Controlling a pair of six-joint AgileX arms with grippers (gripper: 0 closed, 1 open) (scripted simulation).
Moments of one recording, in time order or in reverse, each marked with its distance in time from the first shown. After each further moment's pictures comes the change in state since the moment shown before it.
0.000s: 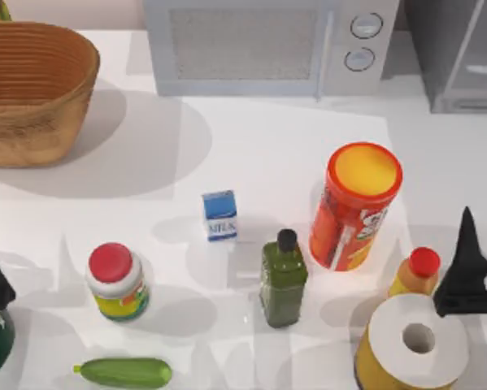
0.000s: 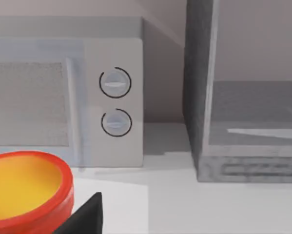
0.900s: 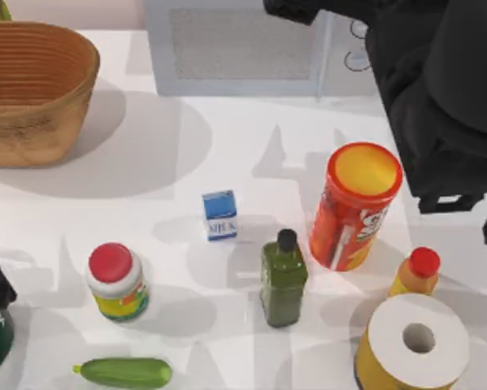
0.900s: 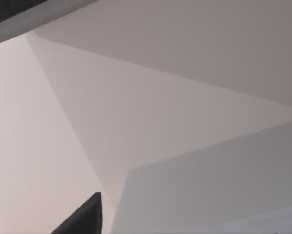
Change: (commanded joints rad) left arm 0.000 0.000 0.000 0.000 0.000 0.000; right arm 0.019 0.569 1.021 -0.387 -0.068 0.341
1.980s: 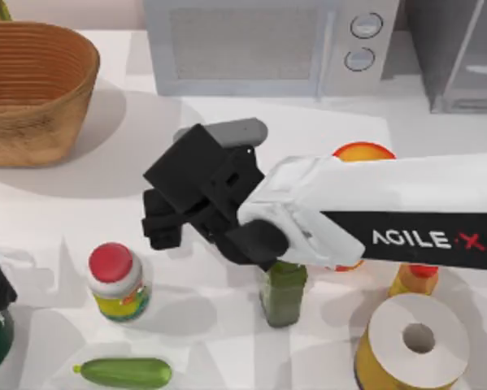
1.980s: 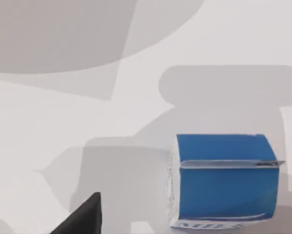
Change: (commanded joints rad) left arm 0.000 0.000 0.000 0.000 0.000 0.000; right arm 0.011 0.683 0.306 -0.632 -0.351 0.249
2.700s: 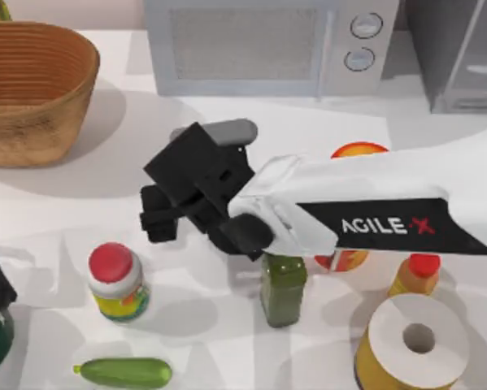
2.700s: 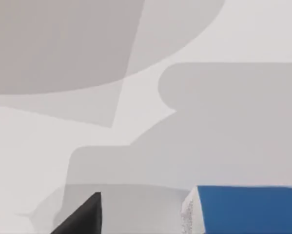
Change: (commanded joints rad) left arm 0.000 0.000 0.000 0.000 0.000 0.000; right arm -0.044 0.117 0.054 0.082 -0.026 -0.040
